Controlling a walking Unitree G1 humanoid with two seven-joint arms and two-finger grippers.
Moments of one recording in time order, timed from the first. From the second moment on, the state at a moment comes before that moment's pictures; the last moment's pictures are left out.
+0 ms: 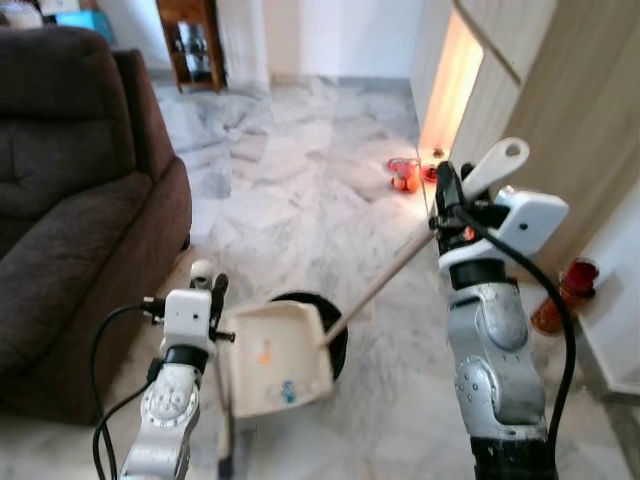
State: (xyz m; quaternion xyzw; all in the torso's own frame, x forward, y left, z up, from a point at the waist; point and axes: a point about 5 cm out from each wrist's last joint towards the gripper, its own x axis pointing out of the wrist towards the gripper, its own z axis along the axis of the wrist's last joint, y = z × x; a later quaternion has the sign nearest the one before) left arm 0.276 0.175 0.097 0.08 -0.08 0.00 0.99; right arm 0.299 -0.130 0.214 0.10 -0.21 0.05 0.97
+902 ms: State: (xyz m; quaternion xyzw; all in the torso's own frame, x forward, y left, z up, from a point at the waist) left arm 0.276 0.177 0.098 0.09 -0.09 0.00 0.99; right arm 0.301 -0.129 0.215 0.15 -0.21 0.04 0.97
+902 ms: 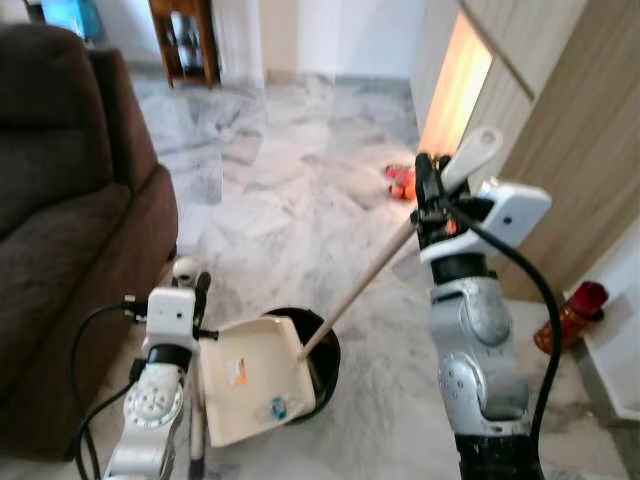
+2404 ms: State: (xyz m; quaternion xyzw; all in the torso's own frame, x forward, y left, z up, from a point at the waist) left arm 0.275 0.176 0.099 0.09 -0.09 -0.01 0.99; right arm 0.280 -0.076 0.234 0.02 -0.28 0.16 0.95
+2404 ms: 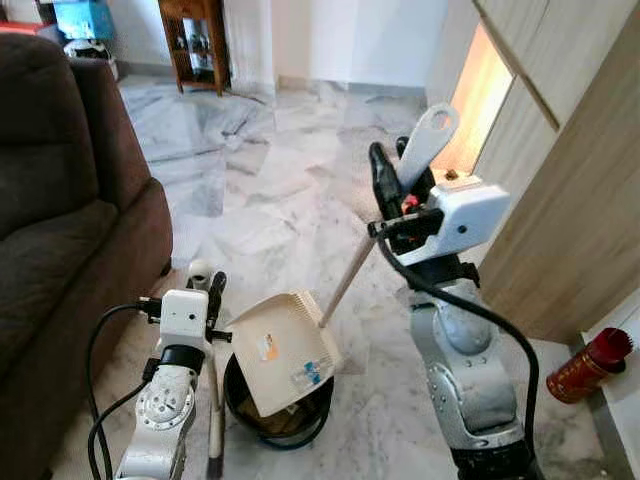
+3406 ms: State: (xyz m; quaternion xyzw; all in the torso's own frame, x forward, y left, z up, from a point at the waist) left arm 0.275 0.175 0.099 0.09 -0.09 -0.01 0.99; right arm 0.222 0.001 0.235 -0.08 -0.39 0.32 0.86
